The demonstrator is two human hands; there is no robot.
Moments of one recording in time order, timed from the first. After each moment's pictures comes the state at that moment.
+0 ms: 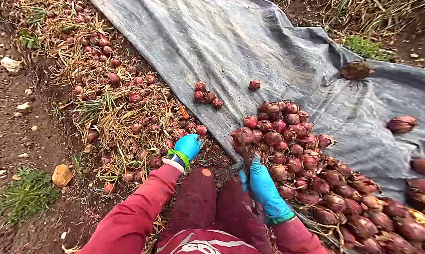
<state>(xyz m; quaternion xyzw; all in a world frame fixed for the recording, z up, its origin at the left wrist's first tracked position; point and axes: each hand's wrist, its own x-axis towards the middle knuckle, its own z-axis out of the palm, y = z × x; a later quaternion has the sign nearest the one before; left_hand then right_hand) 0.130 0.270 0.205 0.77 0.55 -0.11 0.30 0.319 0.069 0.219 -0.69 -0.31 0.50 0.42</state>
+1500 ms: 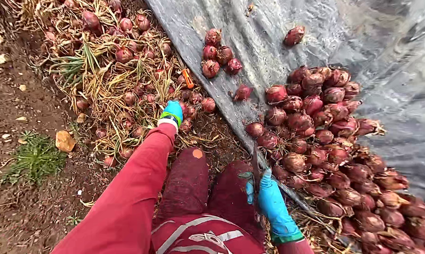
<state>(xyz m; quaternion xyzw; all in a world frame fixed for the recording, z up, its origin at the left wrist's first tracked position) 0.099 0.386 0.065 0.68 0.65 -0.27 0.22 0.330 0.039 0.157 -0.72 -0.16 0.58 0.34</state>
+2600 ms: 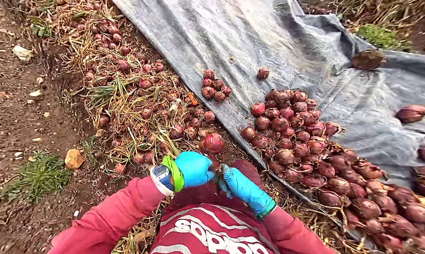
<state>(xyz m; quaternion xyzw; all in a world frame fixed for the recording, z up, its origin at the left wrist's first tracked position) 0.048 0.146 0.315 0.87 0.31 -0.24 0.29 0.229 0.022 0.214 -0.56 -0.45 0.64 0.26</state>
